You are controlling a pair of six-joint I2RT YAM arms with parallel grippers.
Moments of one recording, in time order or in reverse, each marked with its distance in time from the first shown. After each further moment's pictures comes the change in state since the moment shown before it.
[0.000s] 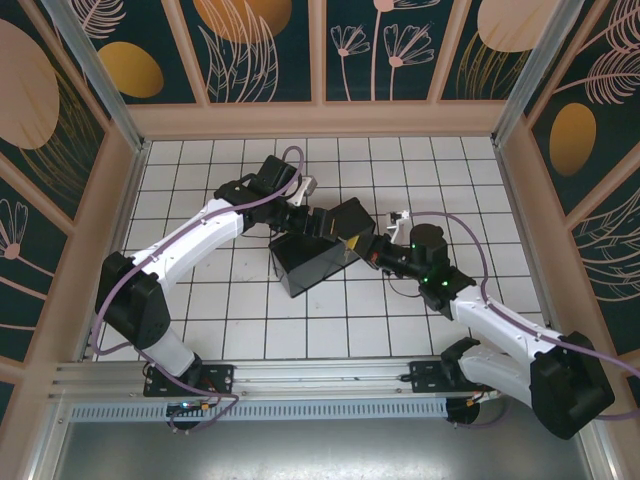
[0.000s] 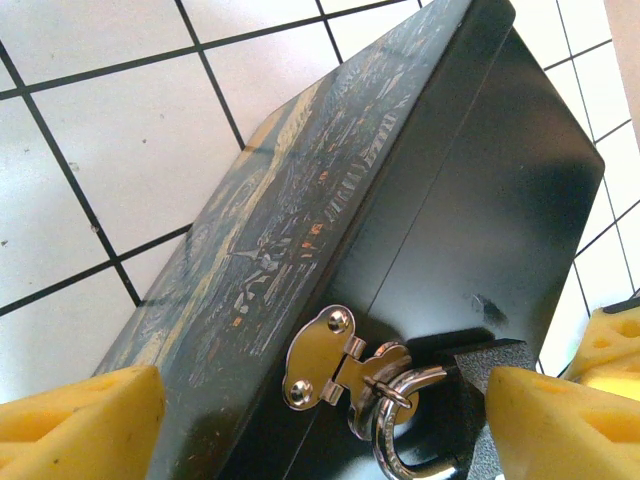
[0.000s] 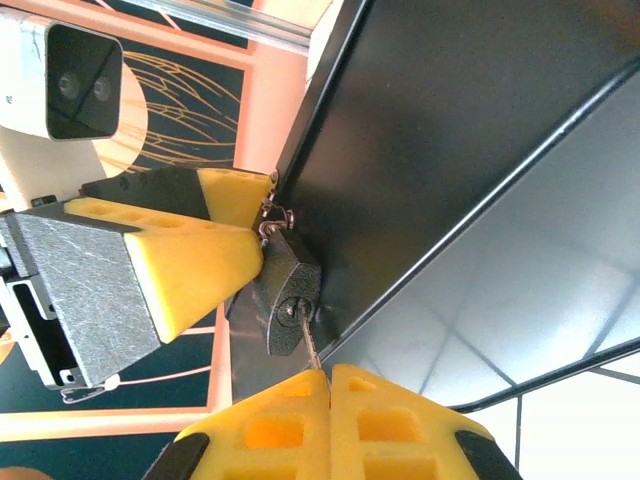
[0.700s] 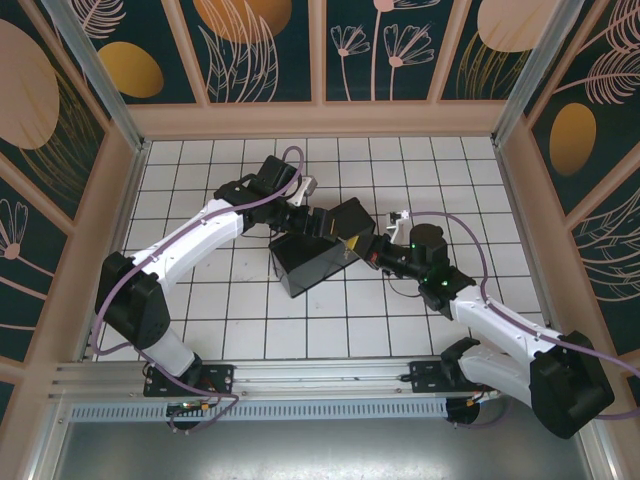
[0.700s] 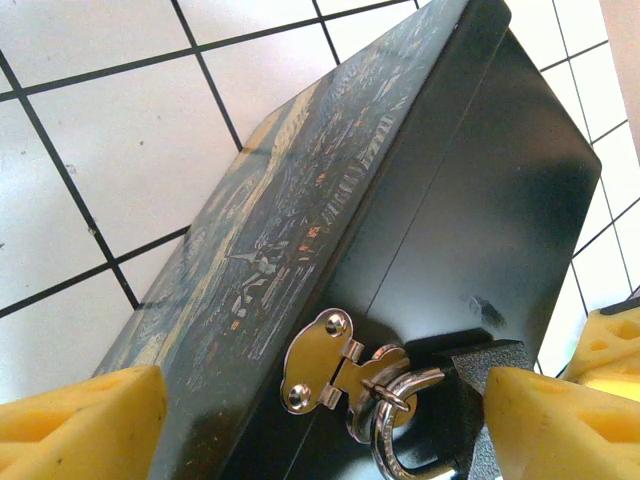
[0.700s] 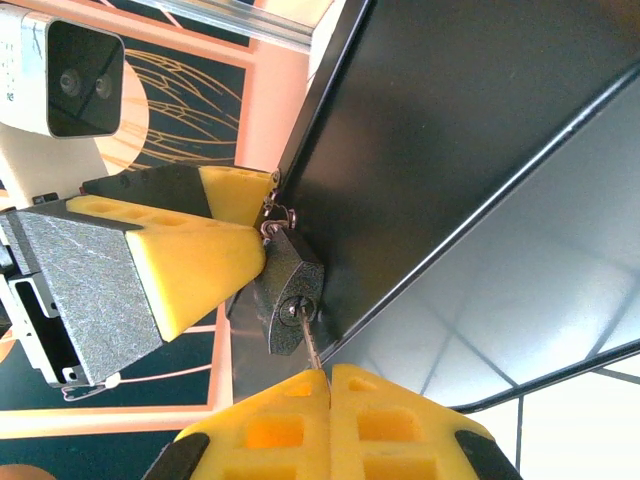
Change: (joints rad) left arm 0.000 -0.001 -0.004 0.007 0.003 0.000; right arm 0.000 0.001 0.000 0.006 -0.004 0.000
